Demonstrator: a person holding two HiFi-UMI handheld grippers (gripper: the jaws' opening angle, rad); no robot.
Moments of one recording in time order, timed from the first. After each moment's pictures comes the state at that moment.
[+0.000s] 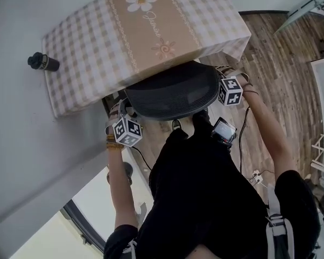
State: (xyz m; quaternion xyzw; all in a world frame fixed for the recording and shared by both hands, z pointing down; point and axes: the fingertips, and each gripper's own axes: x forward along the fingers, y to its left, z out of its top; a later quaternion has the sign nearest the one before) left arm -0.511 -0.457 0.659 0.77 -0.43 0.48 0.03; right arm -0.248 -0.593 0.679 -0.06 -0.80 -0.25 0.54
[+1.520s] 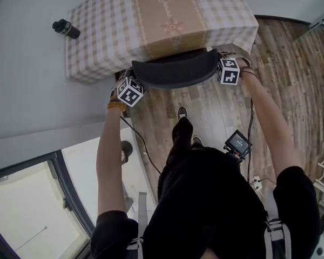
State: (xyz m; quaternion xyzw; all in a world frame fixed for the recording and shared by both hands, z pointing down) left arm -0.477 -0.422 0.659 0.73 -0.44 0.50 0.13; right arm -0.211 -0.561 0.689 -0.07 -0.80 -0.24 0.55
